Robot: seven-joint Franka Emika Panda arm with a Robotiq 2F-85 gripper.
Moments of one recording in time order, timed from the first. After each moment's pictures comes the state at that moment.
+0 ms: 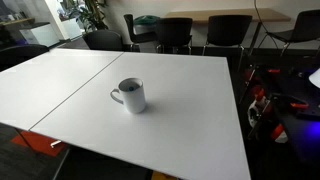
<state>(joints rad) -0.04 -0.50 -0.12 -2.38 0.06 1.92 -0.03</state>
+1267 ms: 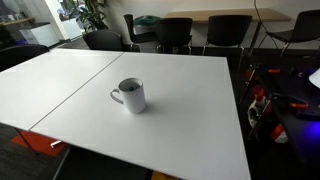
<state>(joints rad) -0.04 -0.40 -0.07 -2.34 0.01 2.09 -0.03</state>
